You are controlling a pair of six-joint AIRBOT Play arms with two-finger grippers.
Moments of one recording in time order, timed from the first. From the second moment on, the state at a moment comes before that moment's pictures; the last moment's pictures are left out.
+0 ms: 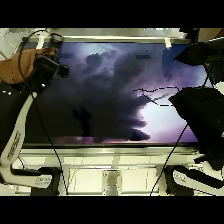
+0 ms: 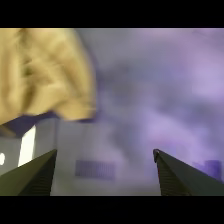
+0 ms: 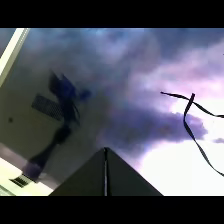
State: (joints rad) left arm -0.16 -1.57 1.56 2.21 -0.90 -1.87; right arm -0.04 -1.27 1.98 -1.05 1.63 1.39
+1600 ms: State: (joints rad) left arm 0.13 -1.80 2.06 1.72 -0.93 -1.88; right arm -0.04 -1.35 2.01 -1.24 1.77 1.34
